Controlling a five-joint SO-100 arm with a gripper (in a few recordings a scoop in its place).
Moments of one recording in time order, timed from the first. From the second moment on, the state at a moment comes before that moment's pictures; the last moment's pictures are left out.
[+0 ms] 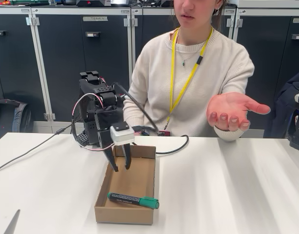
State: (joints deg) arm -24.7 91.1 90.8 60.6 -82.1
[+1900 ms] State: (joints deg) arm -0.4 65.0 50.4 89.7 -5.9
